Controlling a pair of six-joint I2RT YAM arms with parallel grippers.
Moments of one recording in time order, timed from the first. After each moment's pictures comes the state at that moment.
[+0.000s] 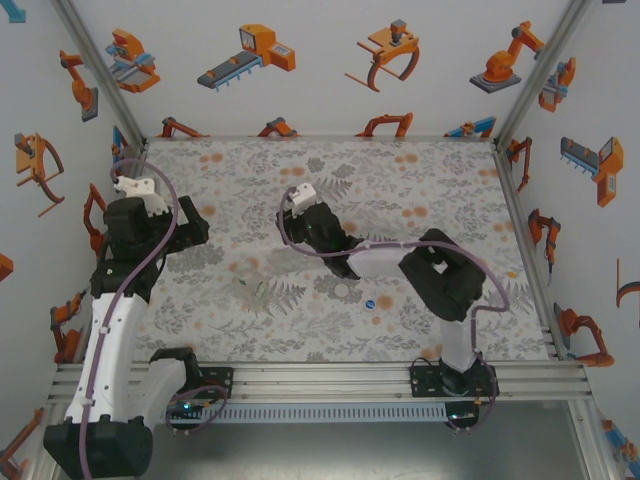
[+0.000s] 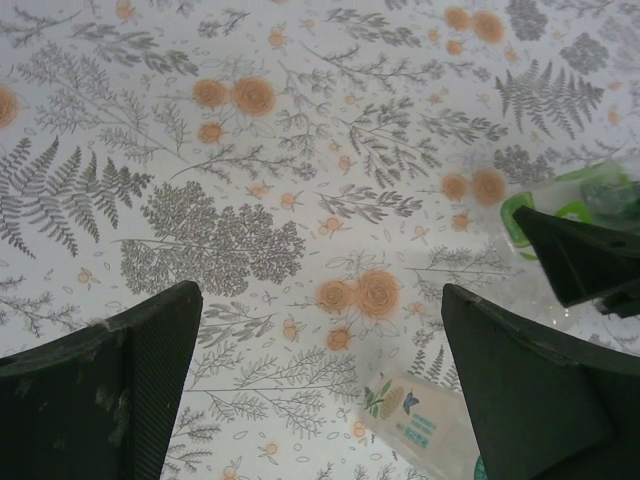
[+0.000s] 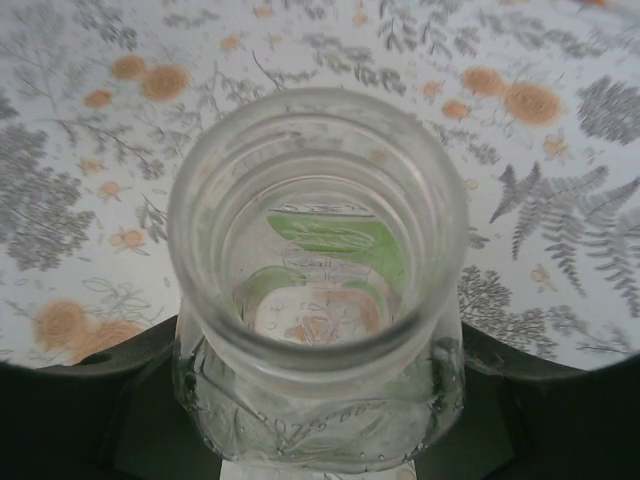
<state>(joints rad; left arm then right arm) -0.01 0.85 0.88 -0.51 0.09 -0.21 0.86 1.91 1.07 0.62 0.15 0.09</state>
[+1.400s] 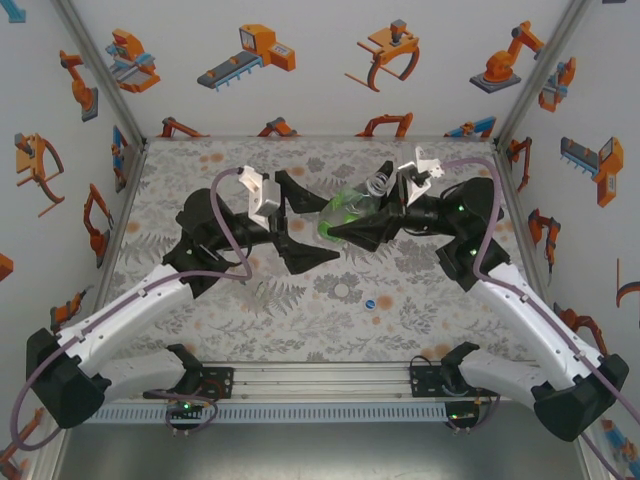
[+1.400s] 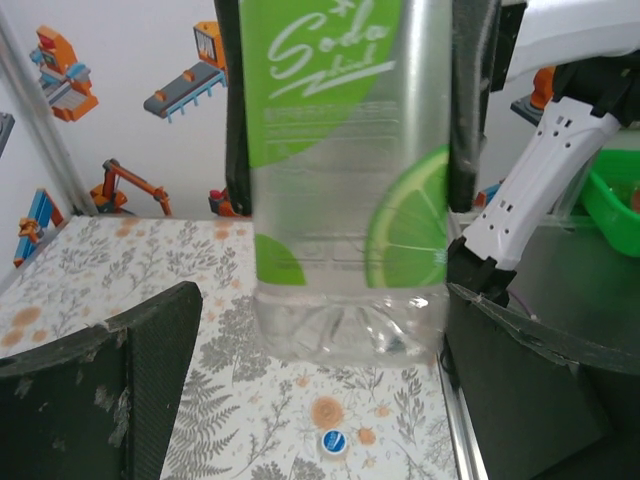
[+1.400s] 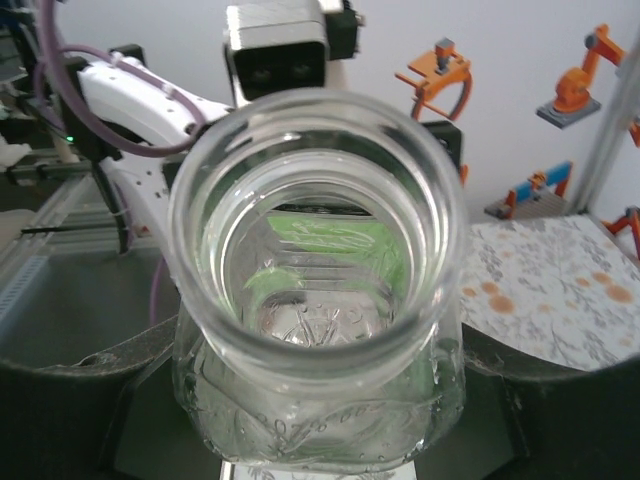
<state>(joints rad) -0.79 1.12 0.95 0.42 0.78 -0.12 0.58 1.05 1.07 0.36 -0.96 0.34</state>
